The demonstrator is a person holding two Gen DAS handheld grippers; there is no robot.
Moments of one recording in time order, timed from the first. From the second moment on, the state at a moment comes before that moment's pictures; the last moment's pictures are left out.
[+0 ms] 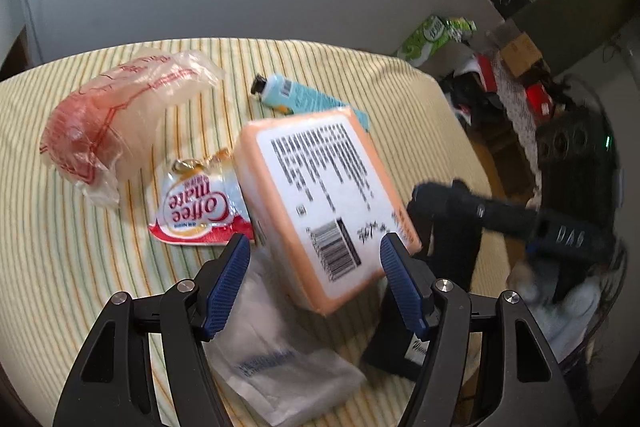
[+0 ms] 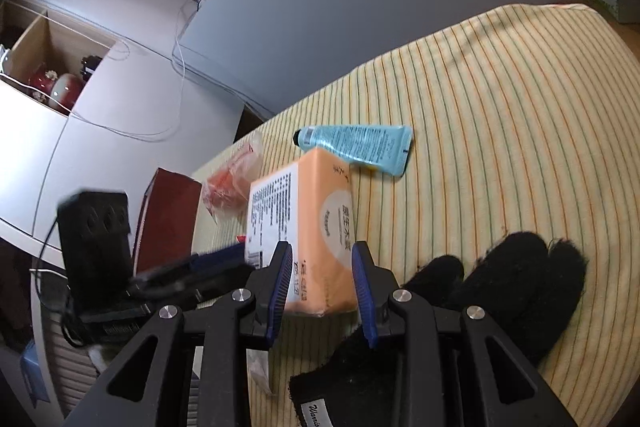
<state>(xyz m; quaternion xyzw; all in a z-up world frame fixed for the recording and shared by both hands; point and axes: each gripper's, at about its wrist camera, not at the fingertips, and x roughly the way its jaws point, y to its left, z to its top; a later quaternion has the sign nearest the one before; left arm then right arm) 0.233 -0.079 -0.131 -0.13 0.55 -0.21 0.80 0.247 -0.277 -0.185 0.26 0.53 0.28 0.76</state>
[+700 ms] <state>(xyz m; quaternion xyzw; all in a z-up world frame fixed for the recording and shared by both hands) 0.224 -0.101 -0.139 -0.11 0.54 -0.22 0.80 0.260 -0.224 -0.189 0.21 0.56 0.28 0.75</state>
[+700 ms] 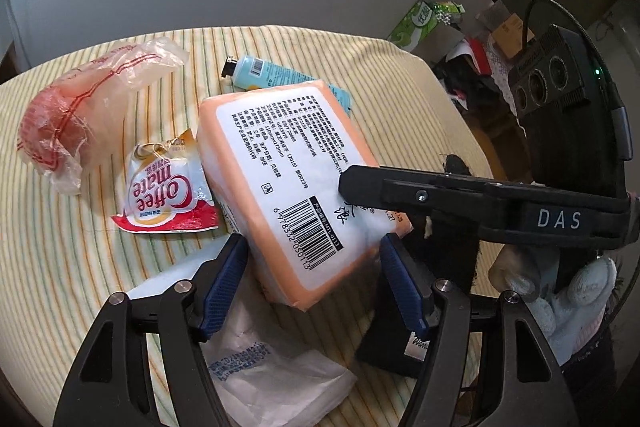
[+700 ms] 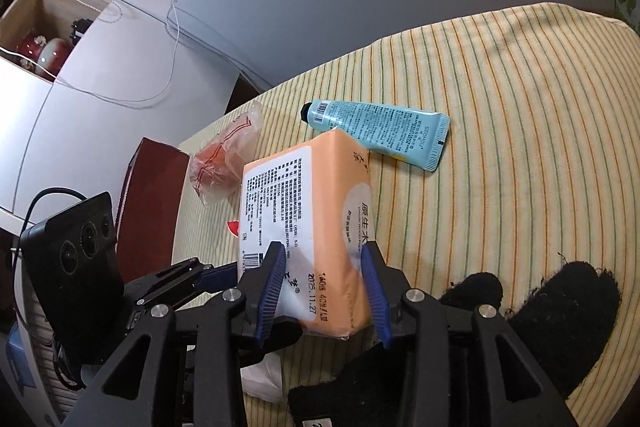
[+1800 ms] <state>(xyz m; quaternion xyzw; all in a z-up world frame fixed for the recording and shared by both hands) 0.110 0.044 -0.024 -0.13 0.39 -0.15 0.90 0.183 -0.091 -0.054 0.12 0.46 0.39 0.79</state>
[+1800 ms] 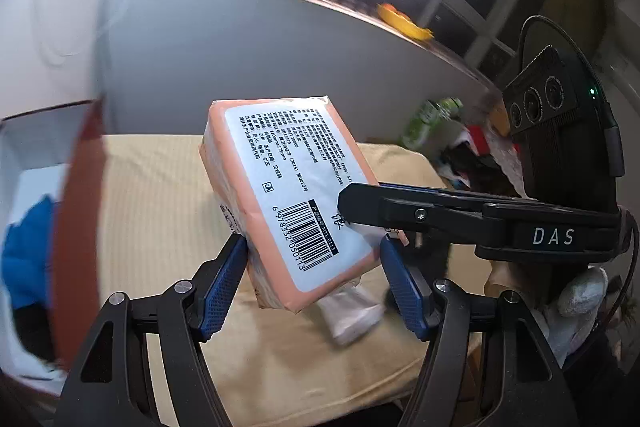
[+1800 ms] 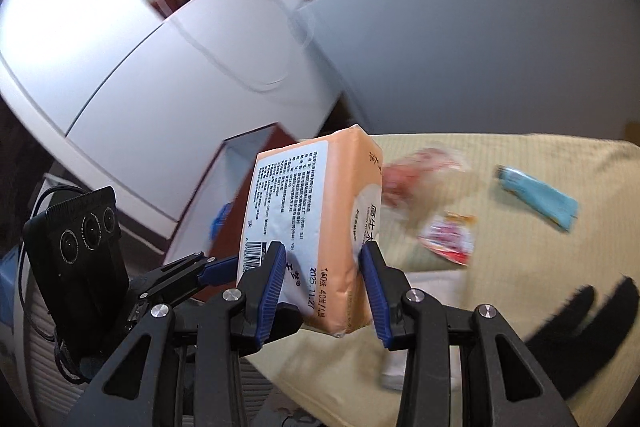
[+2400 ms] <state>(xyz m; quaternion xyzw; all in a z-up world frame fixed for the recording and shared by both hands) 0.048 0.192 -0.046 -0.20 0.38 -0.01 0.90 0.154 0.104 -0.055 0.04 0.48 0.49 0.73</state>
